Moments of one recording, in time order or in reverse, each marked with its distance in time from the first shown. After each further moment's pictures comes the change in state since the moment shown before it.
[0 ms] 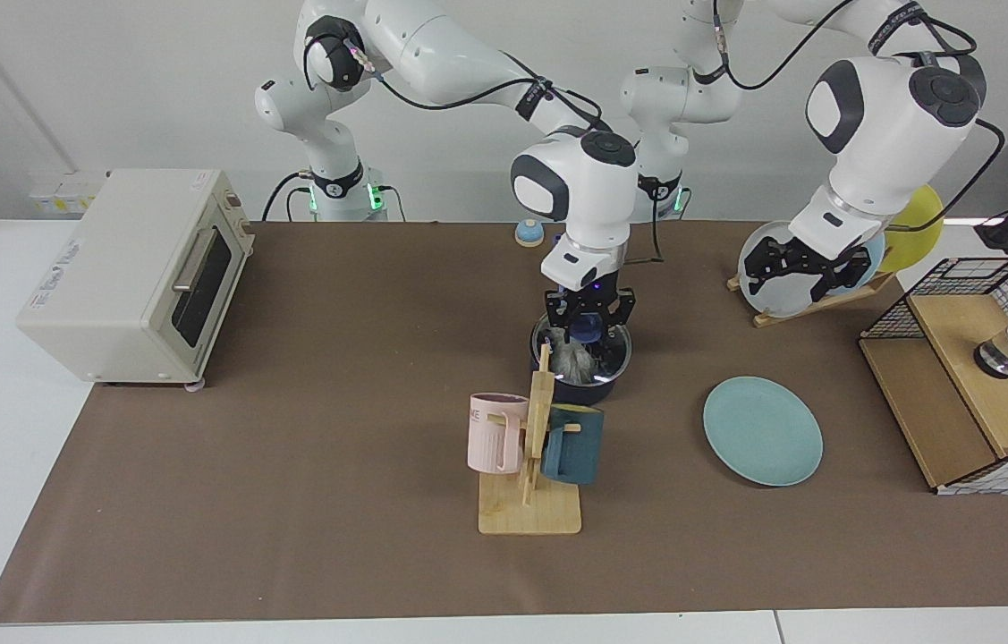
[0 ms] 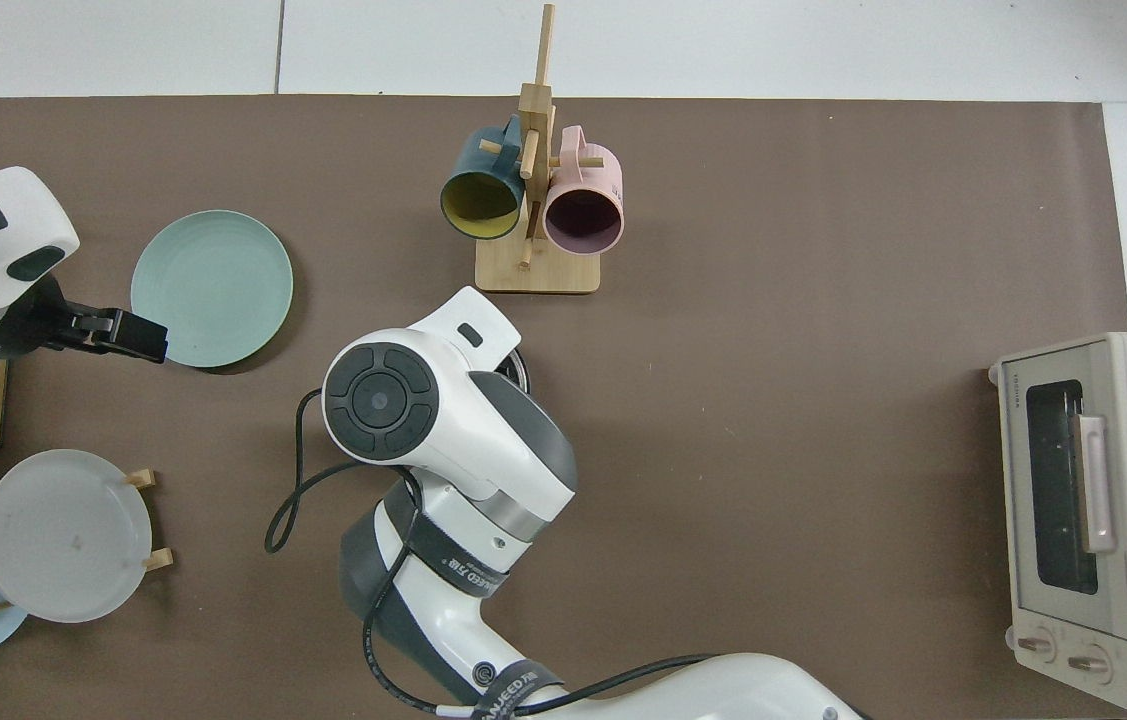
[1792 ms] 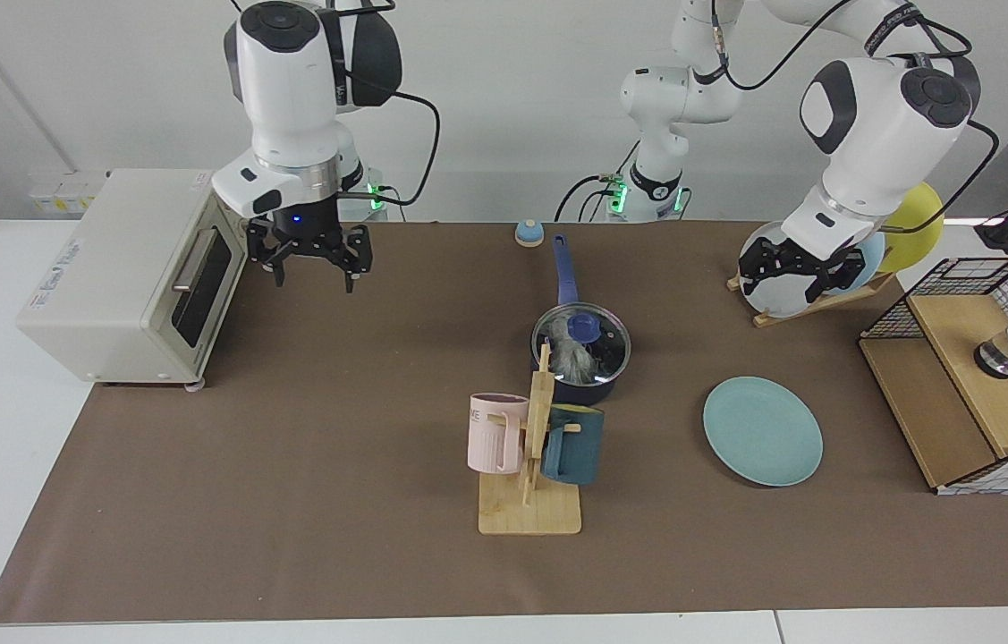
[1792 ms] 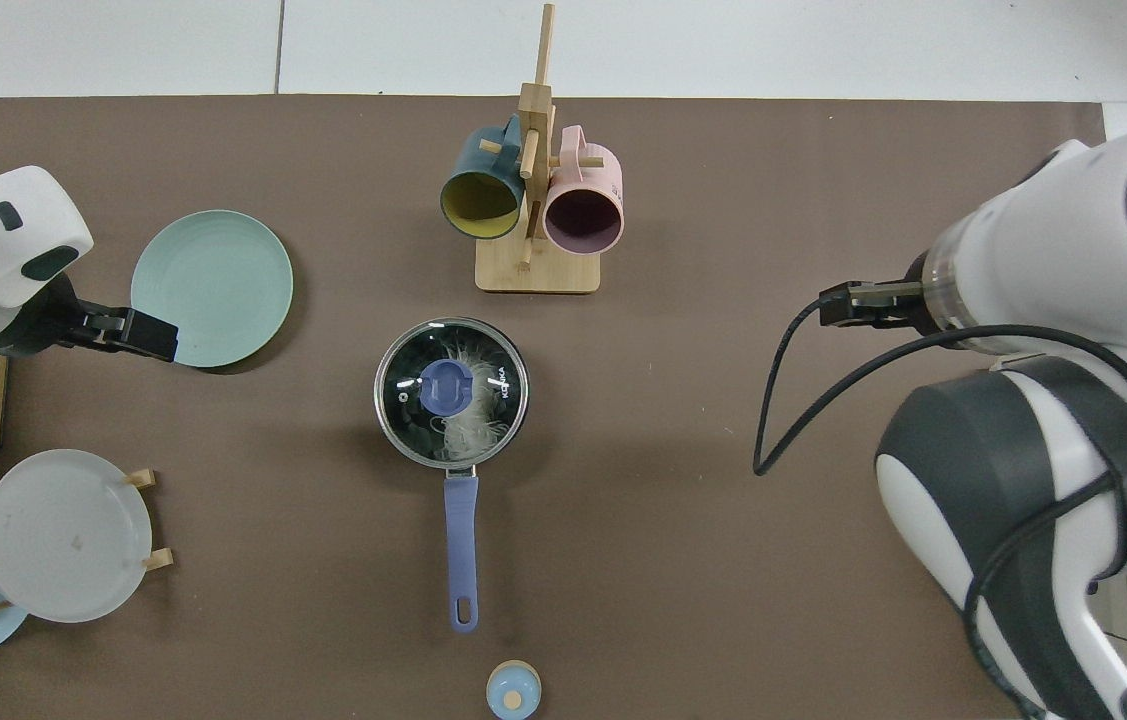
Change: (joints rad) left arm -0.004 0.001 -0.011 0.000 0.000 0.008 -0.001; right arm -0.491 -0.565 -0.040 -0.366 -0.037 -0.282 -0.533
